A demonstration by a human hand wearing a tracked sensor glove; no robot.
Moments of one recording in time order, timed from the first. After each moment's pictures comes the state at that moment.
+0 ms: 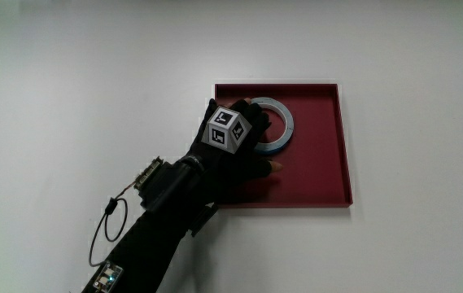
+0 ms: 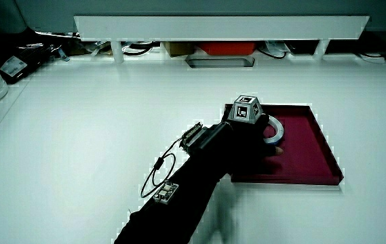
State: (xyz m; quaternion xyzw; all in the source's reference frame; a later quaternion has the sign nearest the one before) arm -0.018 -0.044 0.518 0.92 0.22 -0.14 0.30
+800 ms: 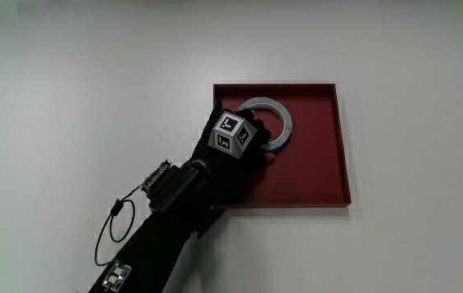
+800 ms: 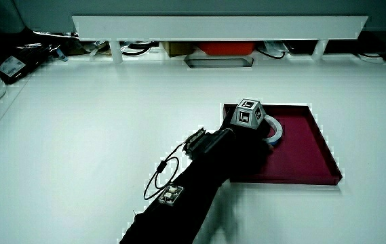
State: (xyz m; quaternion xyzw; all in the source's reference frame) arm -0.011 -0.036 0.522 0.93 0.23 -0.14 0.24
